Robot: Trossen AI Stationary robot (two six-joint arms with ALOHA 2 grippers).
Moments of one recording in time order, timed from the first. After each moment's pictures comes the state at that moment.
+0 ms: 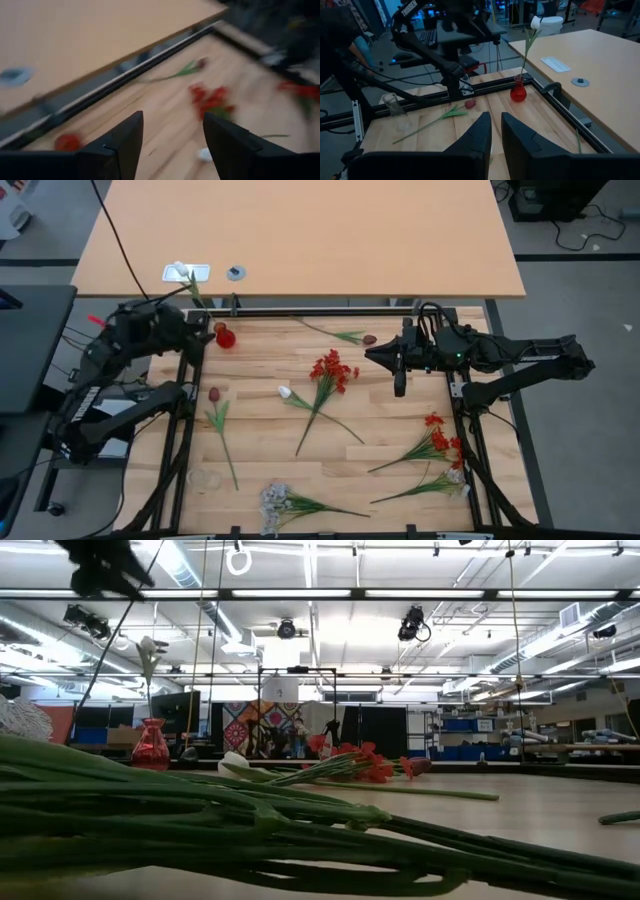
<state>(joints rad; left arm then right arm) 0.89 0.55 1.02 -0.95 0.26 -0.08 0.06 1.04 1.12 -0.32 0.26 0.18</state>
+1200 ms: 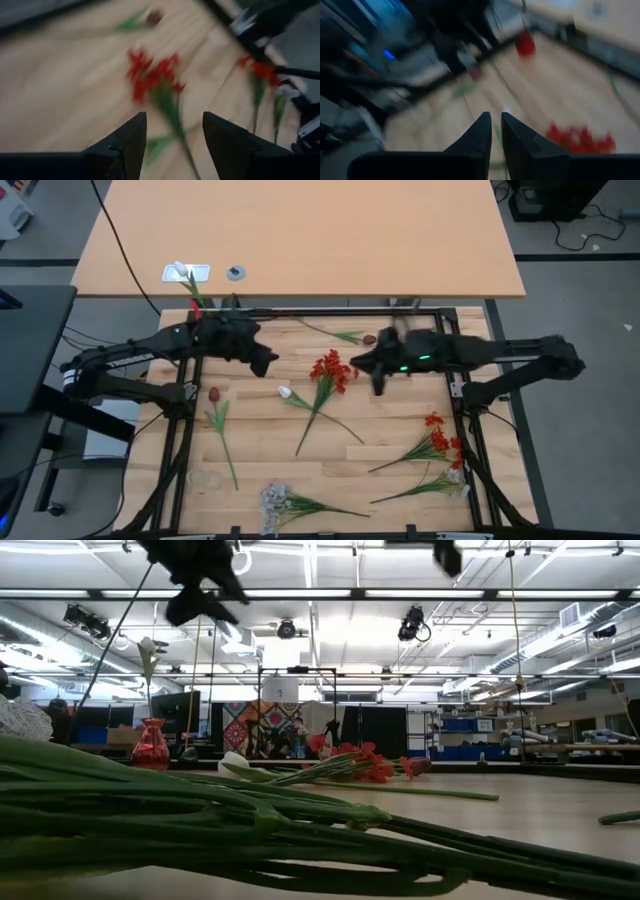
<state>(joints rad) 0.29 1.06 1.03 -0.66 0.01 -0.62 0.01 1.21 1.12 -0.35 0.16 0.53</state>
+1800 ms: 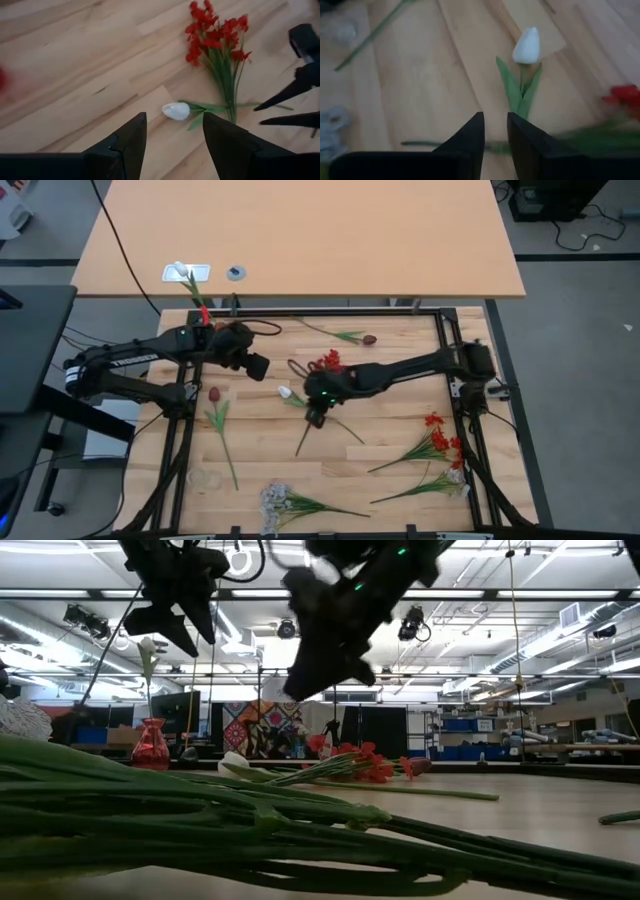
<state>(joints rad) 0.25 1.09 1.03 -0.91 -0.12 -0.77 0.03 1.94 1.42 -0.36 0.04 0.48</state>
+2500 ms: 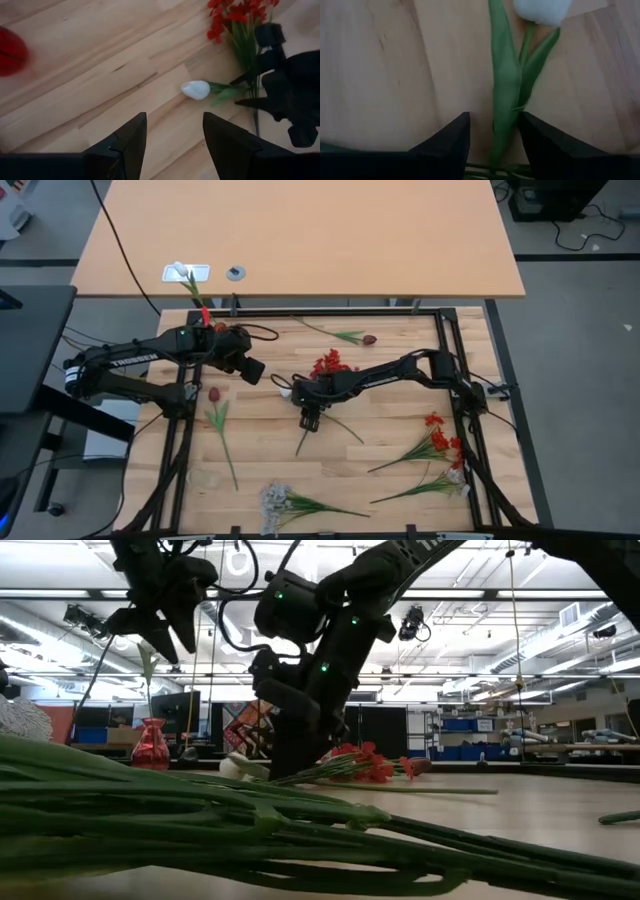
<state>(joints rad) 0.25 1.09 1.03 -1.03 -0.12 -0.78 0.00 2.23 1.58 -0.48 0.04 0.29</state>
